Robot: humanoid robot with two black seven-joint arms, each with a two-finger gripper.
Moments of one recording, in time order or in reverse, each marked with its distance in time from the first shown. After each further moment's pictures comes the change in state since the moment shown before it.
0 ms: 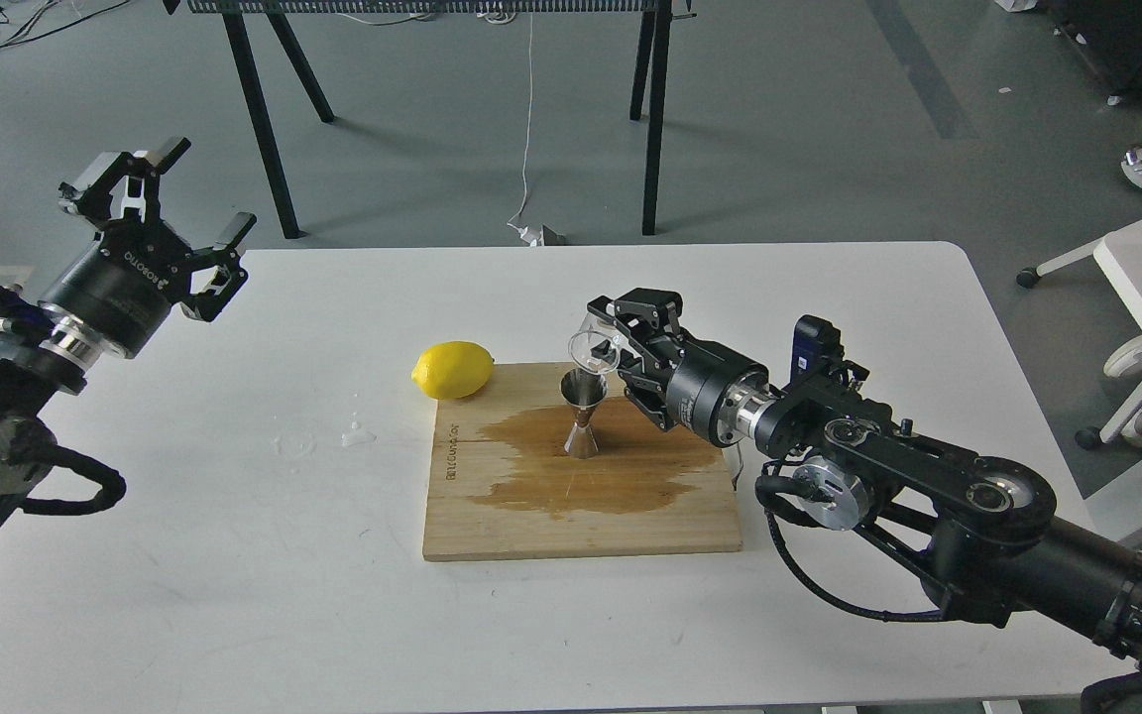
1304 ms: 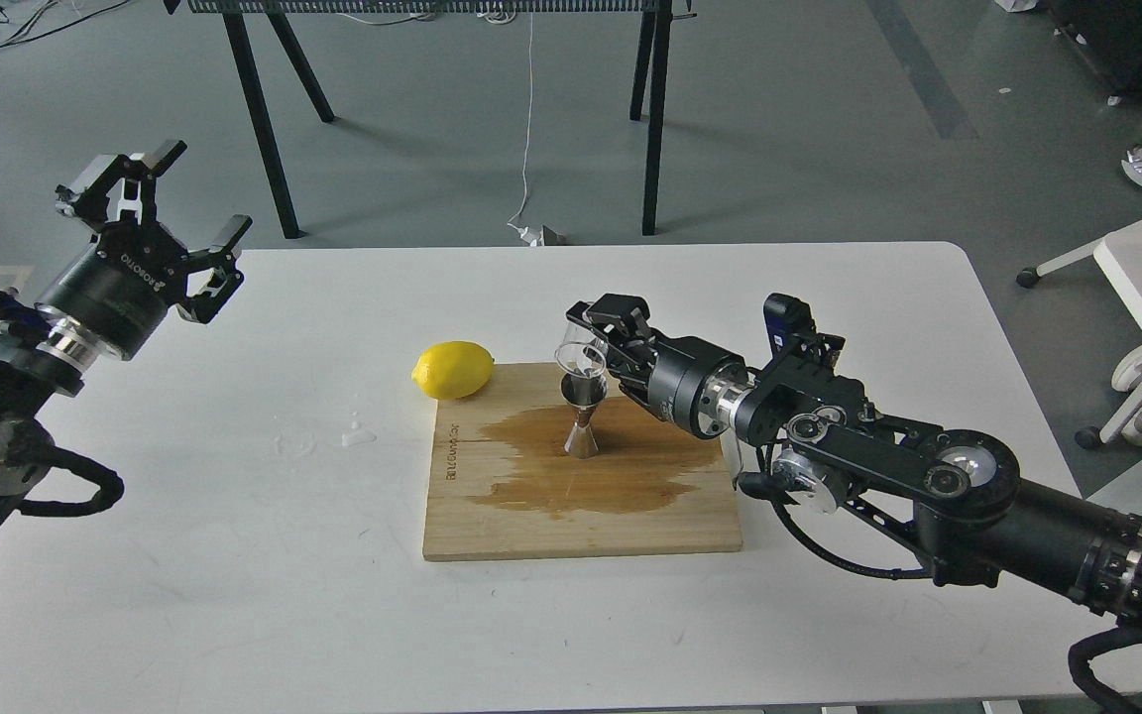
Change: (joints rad) left arm 0.001 -0.002 0.000 0.014 0.000 0.000 0.000; right arm 0.126 0.028 -0.147 -0.088 -0.094 -0.010 0.003
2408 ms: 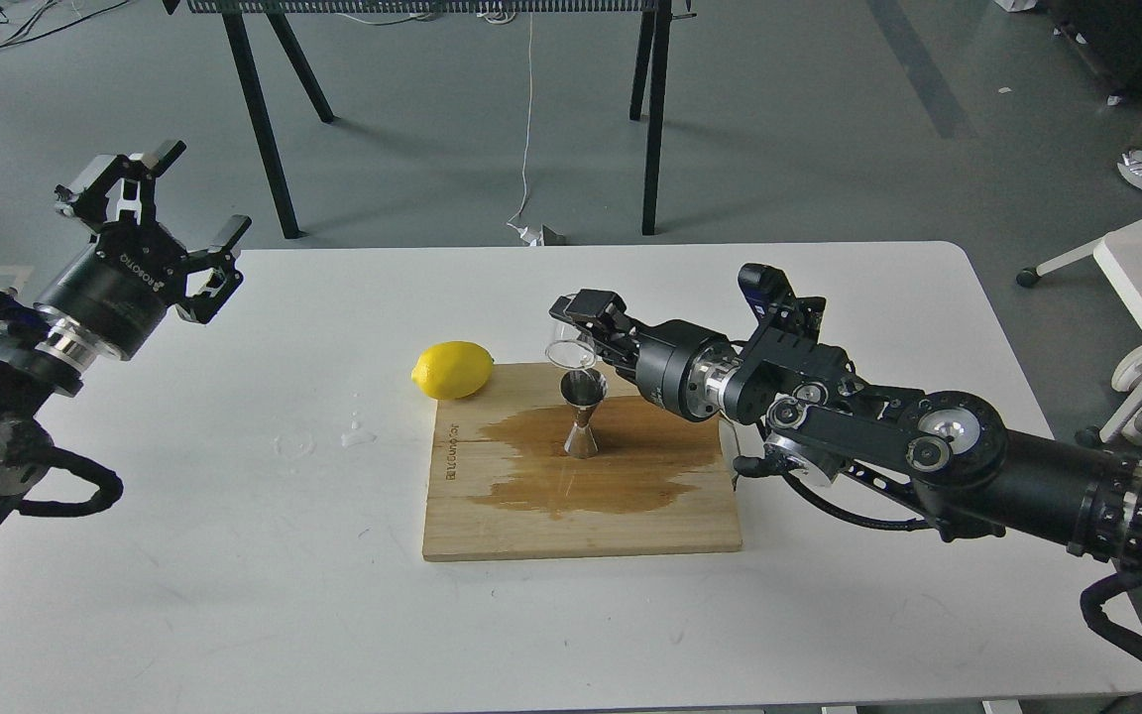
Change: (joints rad) left arm 0.000 0.003 0.000 0.000 0.000 0.000 0.000; right arm 0.176 -0.003 -0.213 -0.022 -0.002 -0.017 0.000
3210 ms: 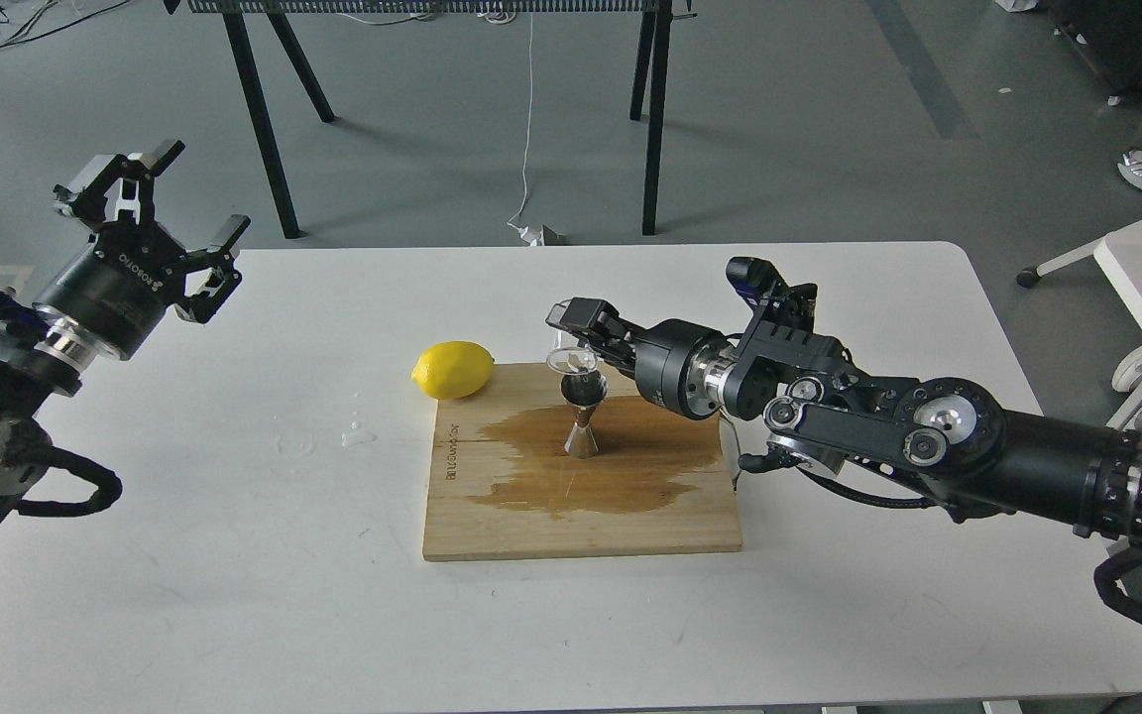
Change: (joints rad) left arm 0.000 0.000 0.000 0.000 0.000 0.000 0.000; right arm 0.058 -0.015 -0.064 0.006 -0.008 0.000 0.002
